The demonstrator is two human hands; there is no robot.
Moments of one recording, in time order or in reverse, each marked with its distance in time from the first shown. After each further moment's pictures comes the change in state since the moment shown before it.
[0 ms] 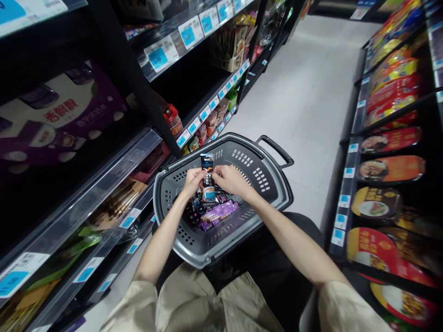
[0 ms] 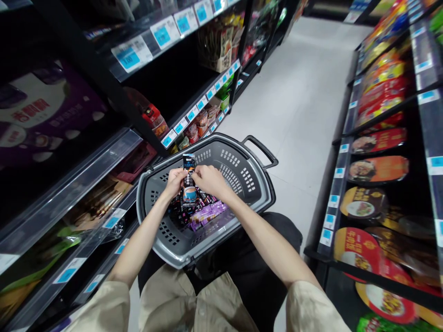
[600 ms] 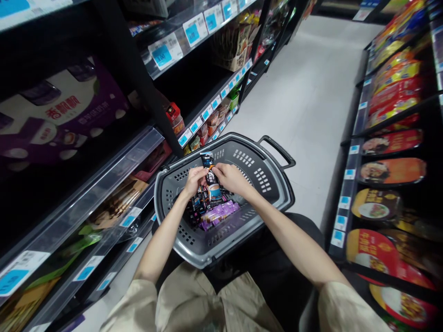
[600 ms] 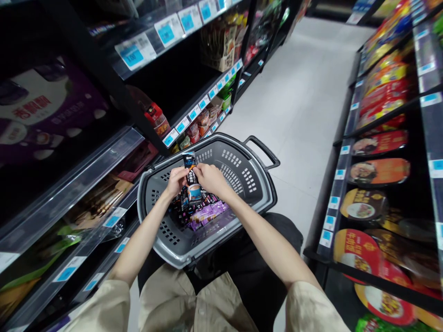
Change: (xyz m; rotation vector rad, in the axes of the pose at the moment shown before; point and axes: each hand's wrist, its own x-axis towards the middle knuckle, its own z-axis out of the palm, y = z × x) left_hand -0.004 0.015 0.007 -0.188 -0.050 -0.052; right_hand 0.007 0.002 0.003 -0.021 -0.014 -0.007
